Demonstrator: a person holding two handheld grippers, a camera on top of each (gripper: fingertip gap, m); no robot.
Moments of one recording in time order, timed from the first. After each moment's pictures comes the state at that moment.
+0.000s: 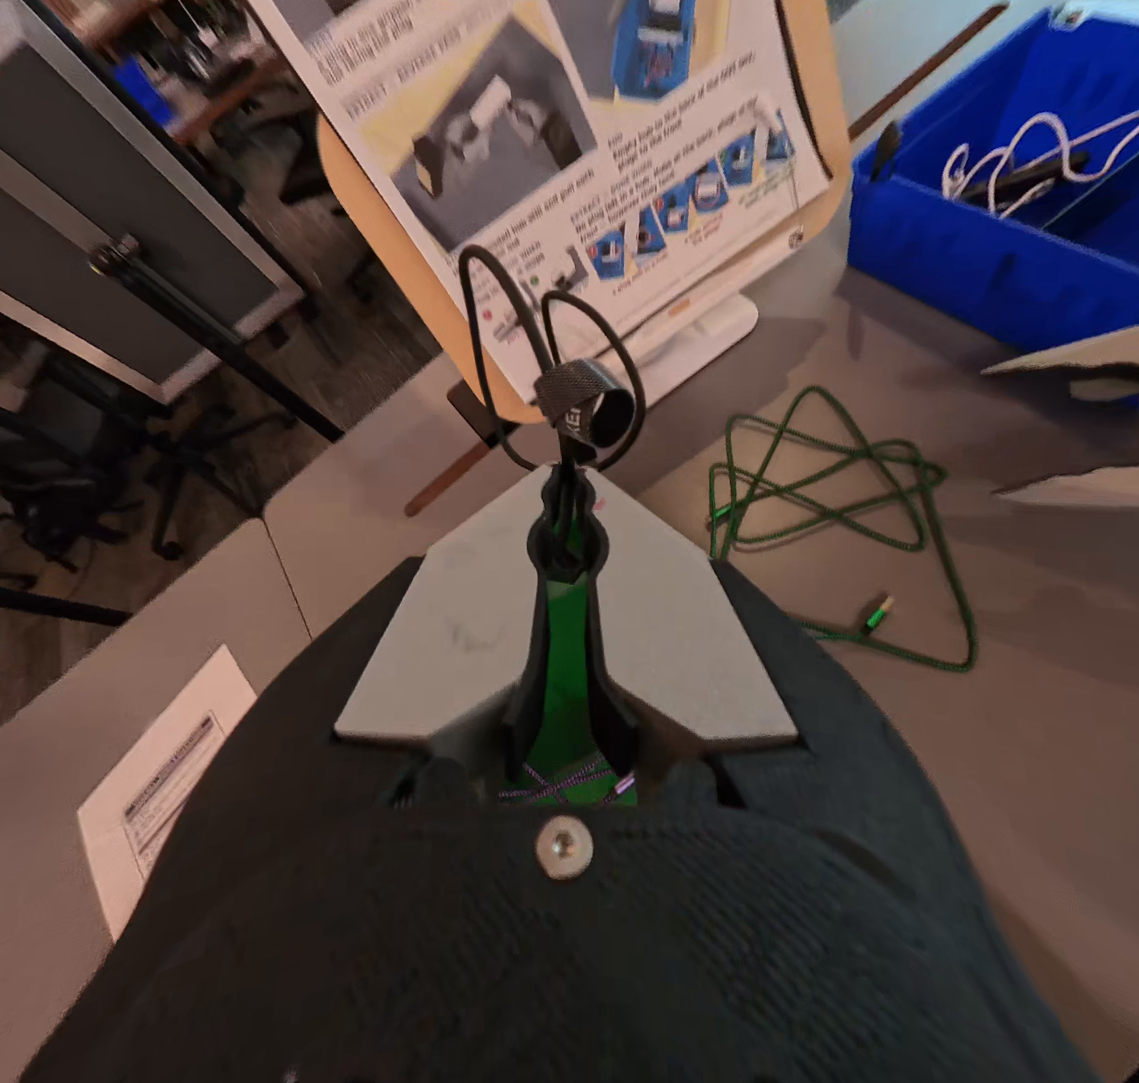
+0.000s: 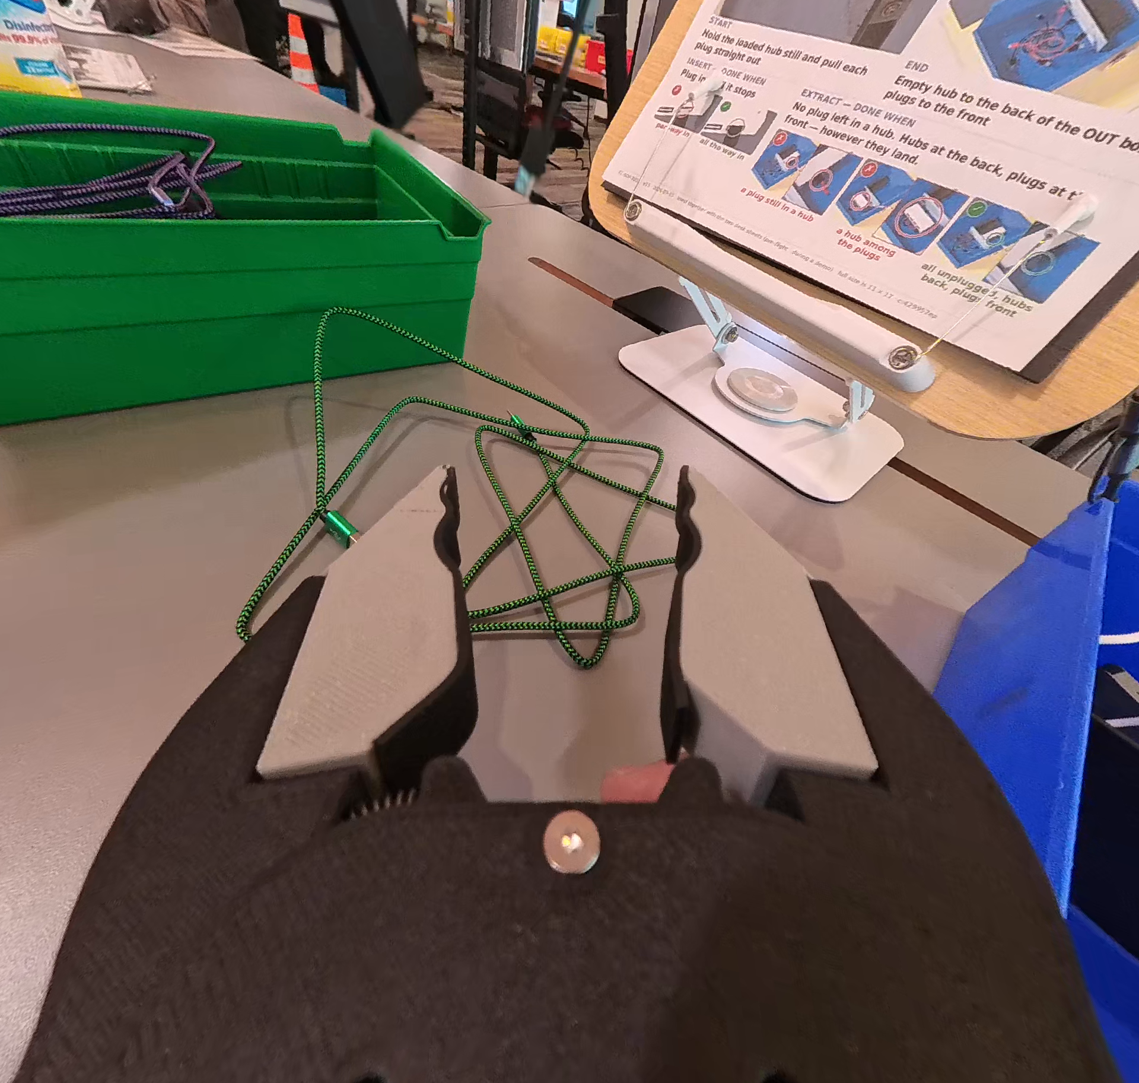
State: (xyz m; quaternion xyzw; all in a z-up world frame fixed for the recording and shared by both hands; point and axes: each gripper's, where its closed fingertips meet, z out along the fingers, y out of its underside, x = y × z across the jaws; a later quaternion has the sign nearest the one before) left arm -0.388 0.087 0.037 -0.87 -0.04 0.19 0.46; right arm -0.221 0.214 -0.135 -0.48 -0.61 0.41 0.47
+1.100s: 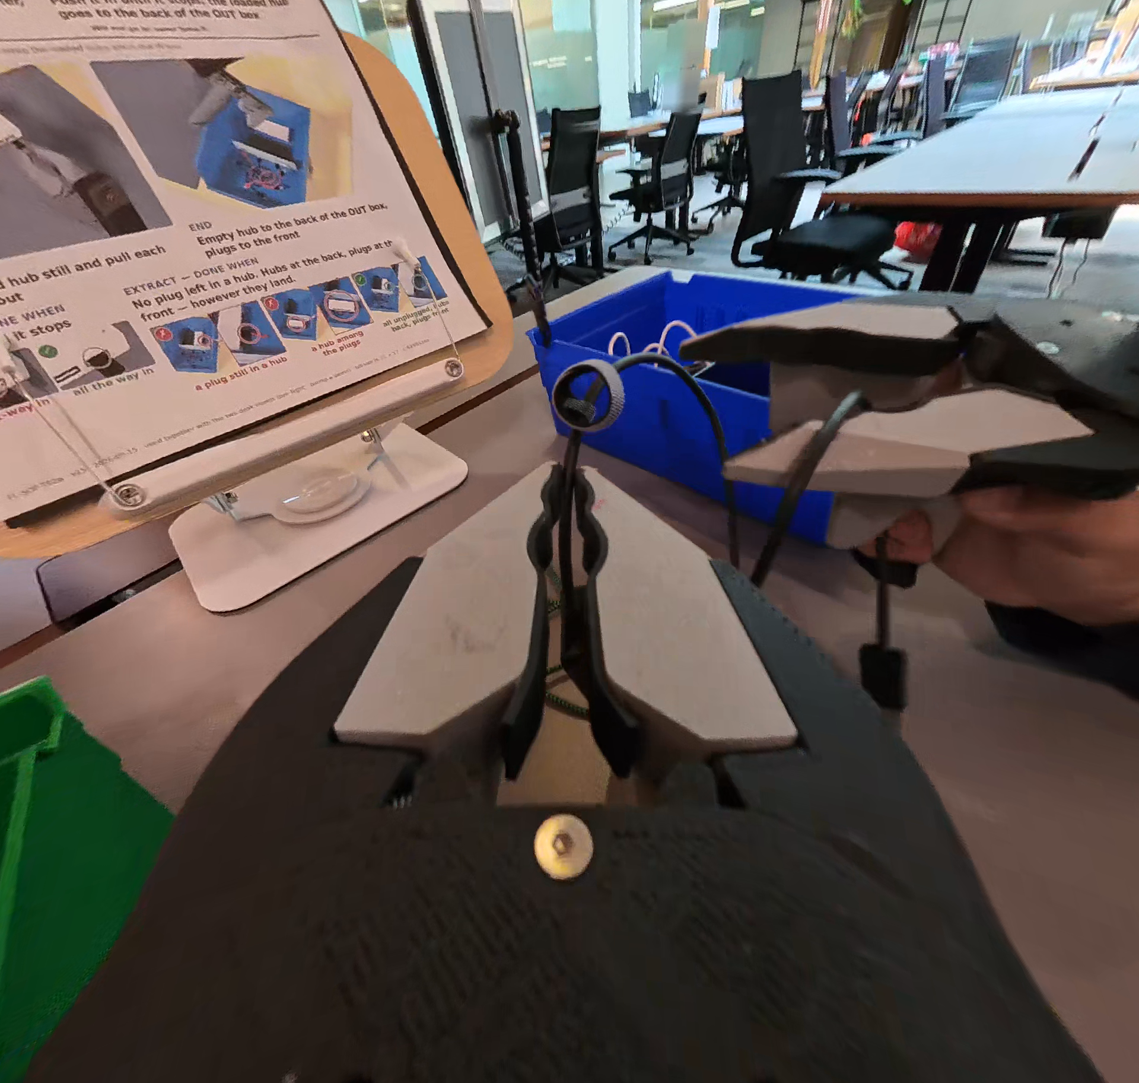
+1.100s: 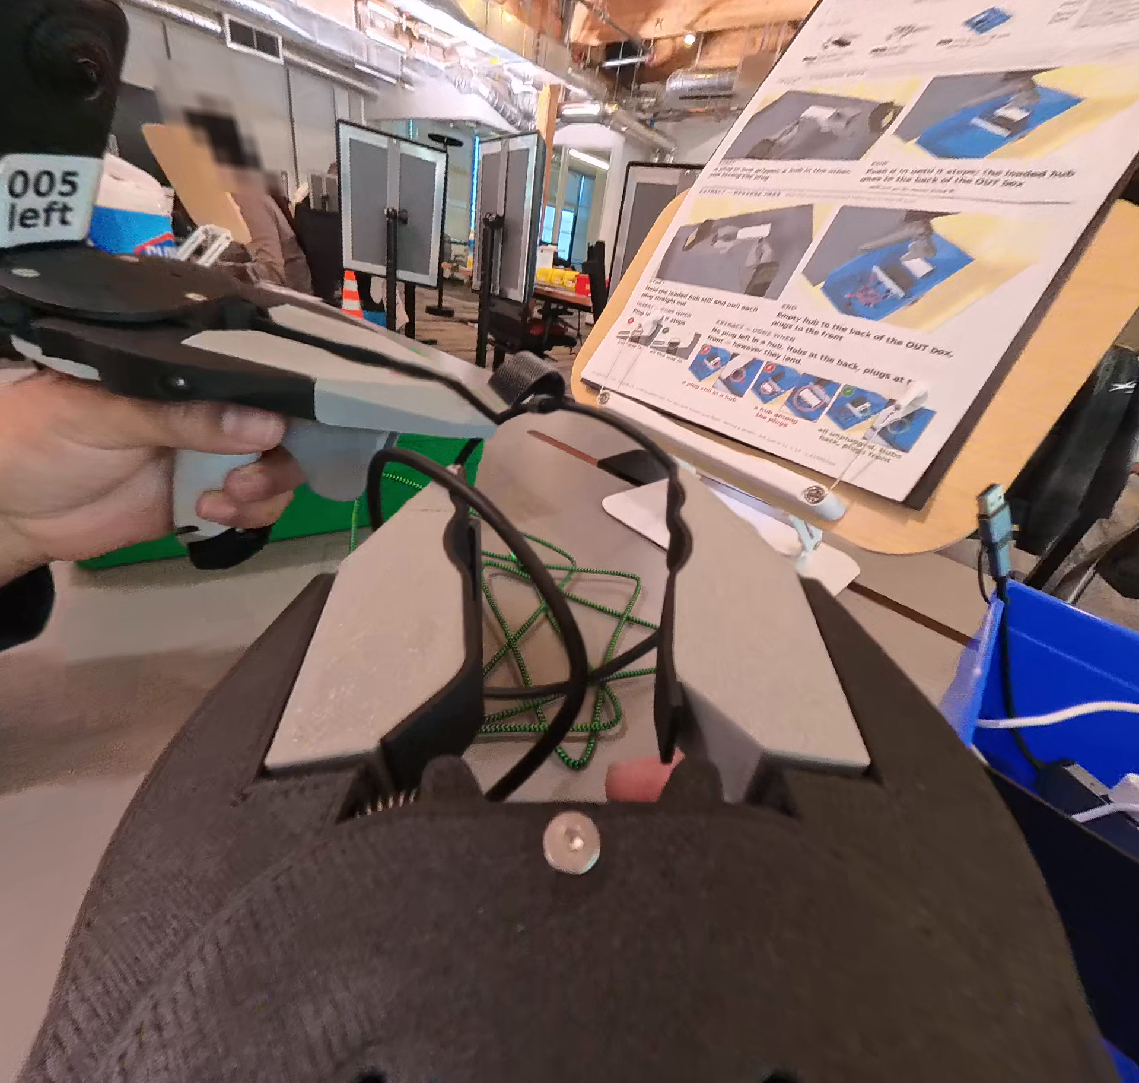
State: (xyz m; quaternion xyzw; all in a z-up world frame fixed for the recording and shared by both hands) left arm -0.234 0.190 -0.078 -0.75 0.01 0.05 0.66; right arm -0.196 0.216 -0.072 -0.41 -0.53 0.50 0.54
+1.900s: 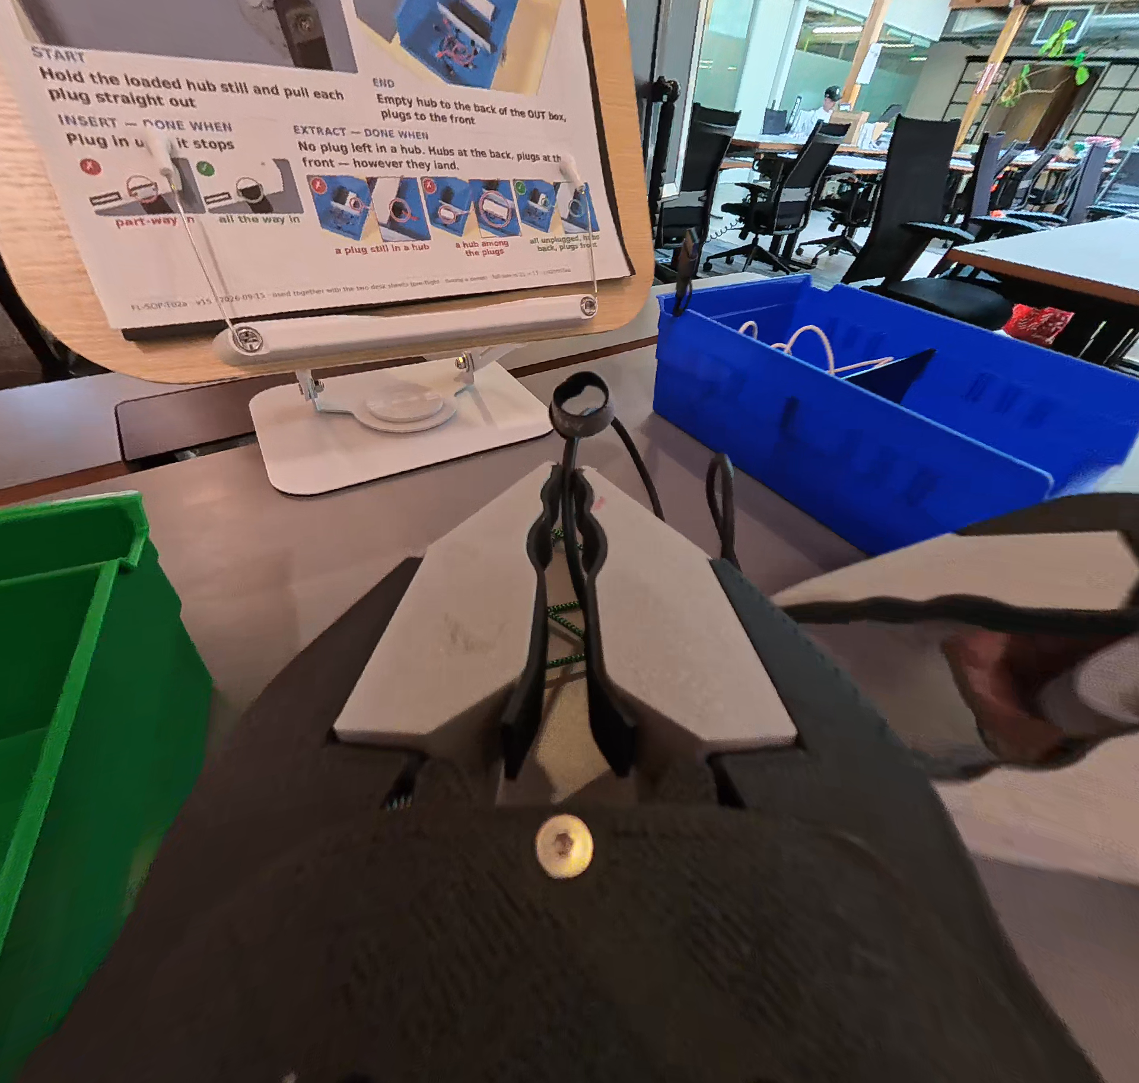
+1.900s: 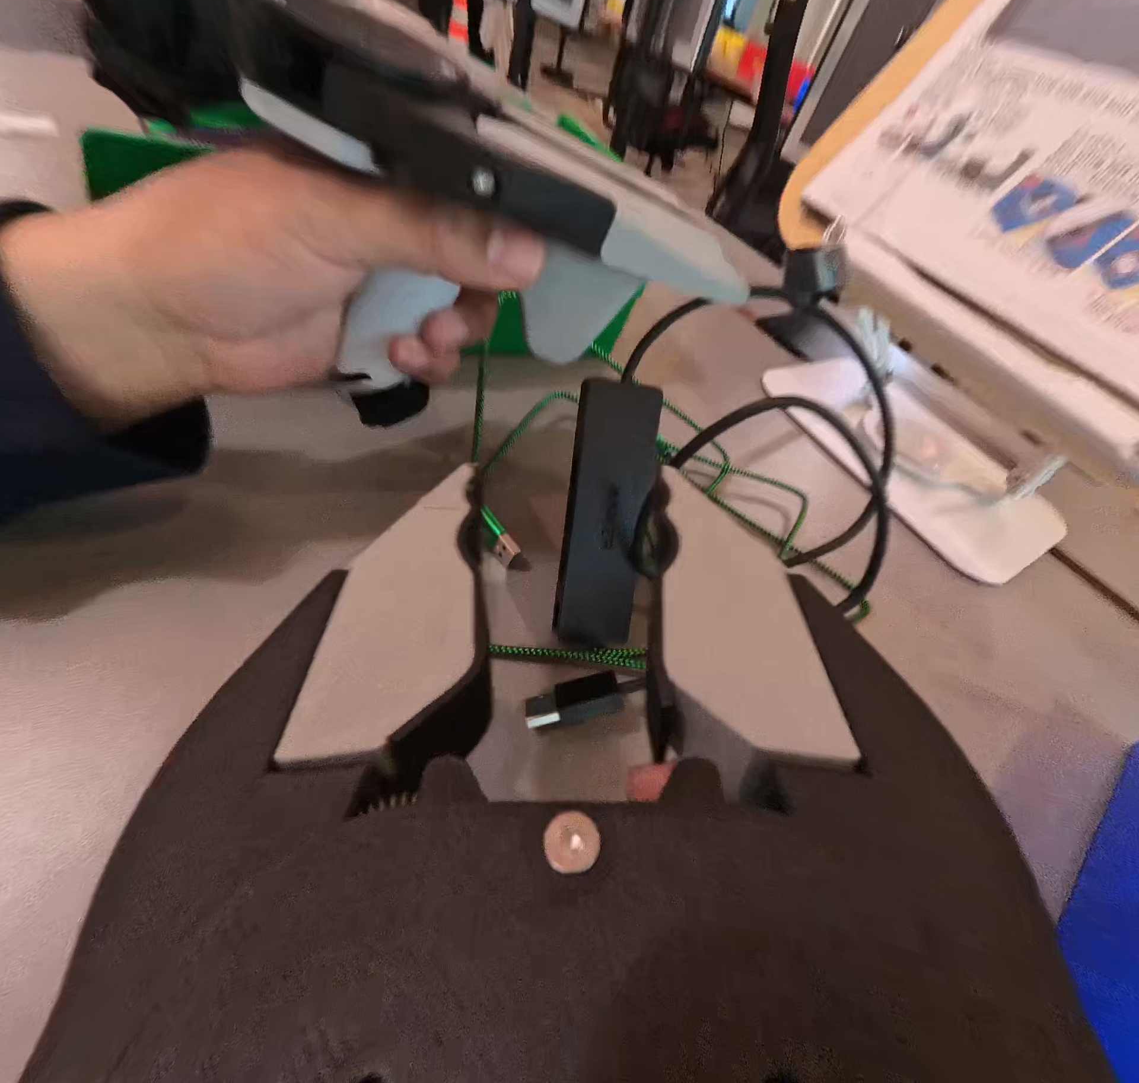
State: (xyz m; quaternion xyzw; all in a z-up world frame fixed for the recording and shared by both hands) left arm -0.292 0.184 -0.110 -0.74 -0.12 0.06 0.66; right arm -0.219 0.143 -0.149 -0.40 -0.68 0.42 0.44
